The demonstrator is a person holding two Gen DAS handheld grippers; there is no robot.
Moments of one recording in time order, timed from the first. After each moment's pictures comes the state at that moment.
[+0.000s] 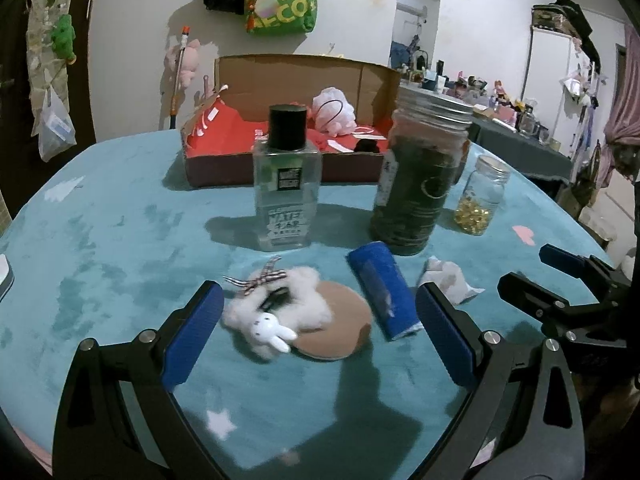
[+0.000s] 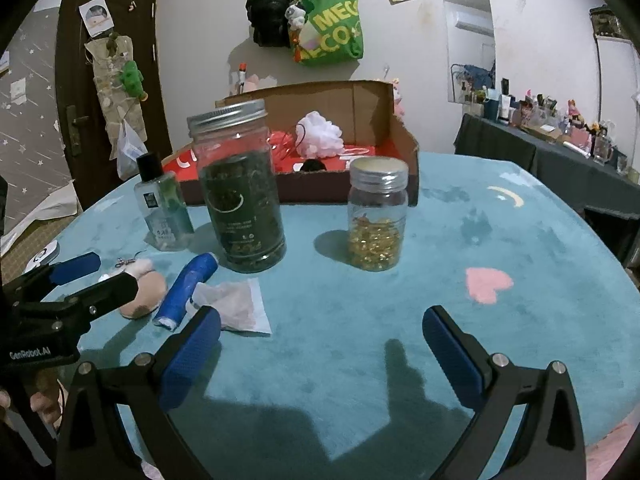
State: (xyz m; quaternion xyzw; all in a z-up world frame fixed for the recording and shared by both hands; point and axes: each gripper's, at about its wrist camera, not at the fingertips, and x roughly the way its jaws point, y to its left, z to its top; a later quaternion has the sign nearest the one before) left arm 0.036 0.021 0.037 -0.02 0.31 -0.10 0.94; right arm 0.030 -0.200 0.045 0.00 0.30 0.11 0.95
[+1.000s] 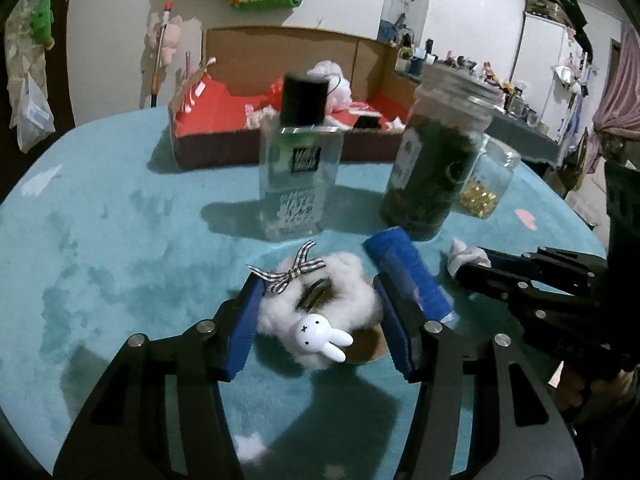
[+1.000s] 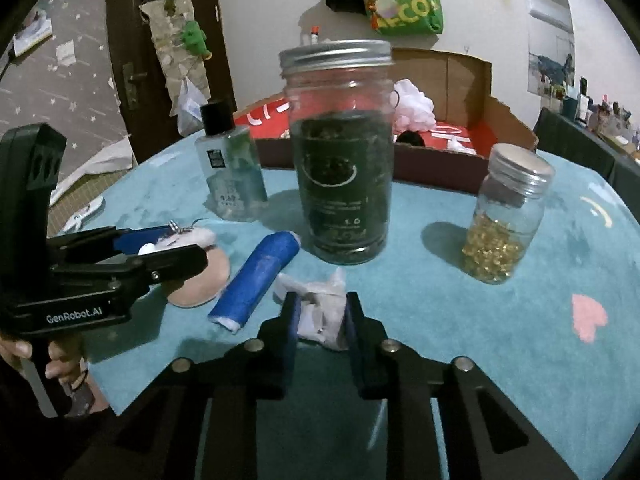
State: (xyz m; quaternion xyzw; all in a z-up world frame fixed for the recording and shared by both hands) left arm 0.058 0.032 0.030 -0.02 0.35 -0.14 0.93; right arm 0.059 -0.155 0.030 -0.03 0.35 0.23 0.91
